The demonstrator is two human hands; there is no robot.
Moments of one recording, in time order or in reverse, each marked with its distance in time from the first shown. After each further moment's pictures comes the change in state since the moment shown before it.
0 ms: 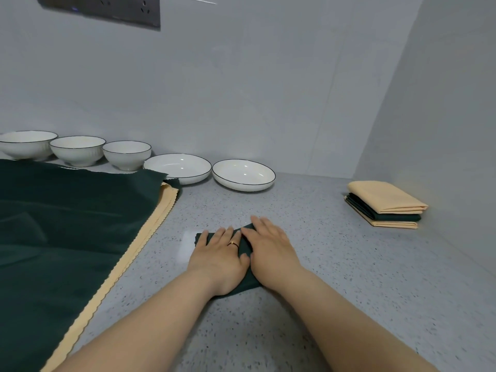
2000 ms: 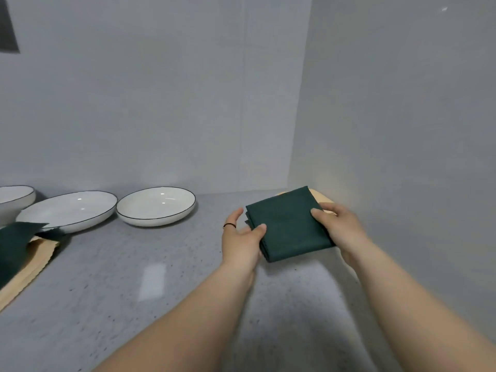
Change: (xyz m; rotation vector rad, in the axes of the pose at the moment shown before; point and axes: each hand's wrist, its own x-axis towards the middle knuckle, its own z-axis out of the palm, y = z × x) left_hand 0.092 0.192 -0.024 -1.822 0.176 -0.023; right_hand -0.029 0.246 -0.070 1.173 0.643 0.530
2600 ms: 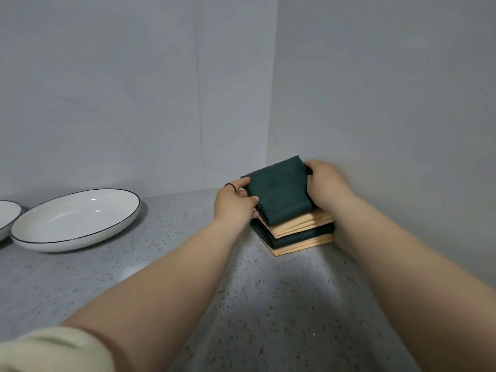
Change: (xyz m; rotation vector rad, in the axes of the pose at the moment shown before) left_hand 0.132 -0.020 0.074 0.361 -0.101 0.122; right_hand 0.142 0.003 -0.012 -0.934 0.074 -0.271
